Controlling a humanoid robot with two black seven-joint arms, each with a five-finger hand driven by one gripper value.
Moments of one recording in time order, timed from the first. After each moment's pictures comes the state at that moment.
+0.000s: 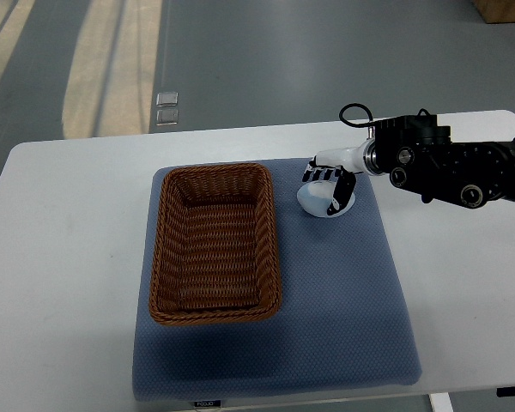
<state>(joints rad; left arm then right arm) -0.02 0.00 -0.16 -0.14 0.06 -0.05 0.00 1.25 -0.31 -0.11 0.95 -1.02 0.24 -0.22</state>
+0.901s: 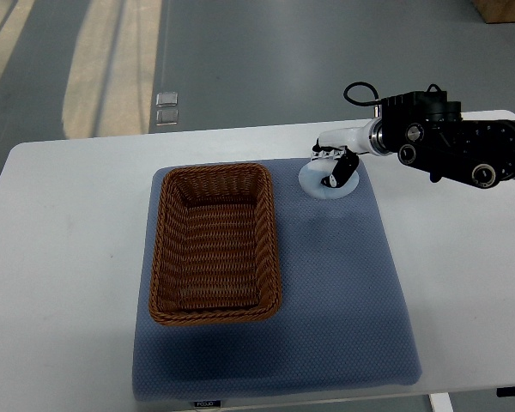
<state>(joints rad) -0.02 0.00 -0.16 -0.14 0.06 -0.05 0.00 1.32 -0.34 -0.09 0.96 -1.01 0.28 -0.21</state>
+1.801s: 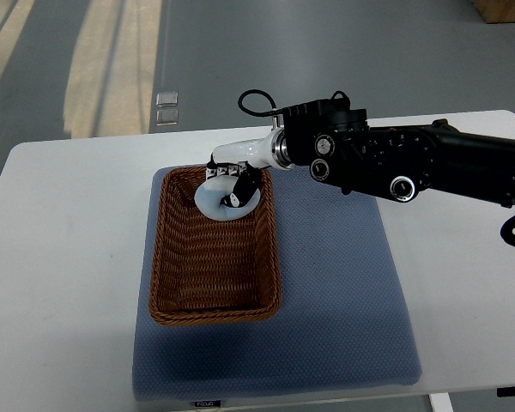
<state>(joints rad) -0.02 0.00 -0.16 -0.14 0.06 -0.05 0.00 1.34 -0.07 -0.01 0.96 -1.02 0.27 -0.16</state>
